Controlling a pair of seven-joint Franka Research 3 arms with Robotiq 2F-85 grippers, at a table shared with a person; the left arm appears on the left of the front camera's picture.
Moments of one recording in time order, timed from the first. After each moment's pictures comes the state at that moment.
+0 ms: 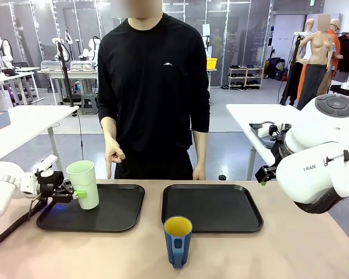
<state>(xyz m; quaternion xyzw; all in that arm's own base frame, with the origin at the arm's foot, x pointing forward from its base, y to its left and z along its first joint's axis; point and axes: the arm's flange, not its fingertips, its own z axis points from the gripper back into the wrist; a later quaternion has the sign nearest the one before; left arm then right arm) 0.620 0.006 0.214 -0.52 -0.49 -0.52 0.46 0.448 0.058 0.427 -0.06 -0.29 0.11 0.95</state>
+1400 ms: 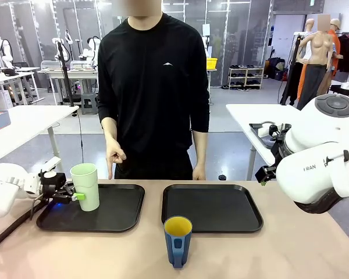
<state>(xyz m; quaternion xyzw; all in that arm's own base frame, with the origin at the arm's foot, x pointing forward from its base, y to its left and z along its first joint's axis) 0.637 0.010 0.200 -0.54 -0.47 -0.52 0.47 0.448 0.058 0.427 -0.06 -0.29 0.11 0.95</state>
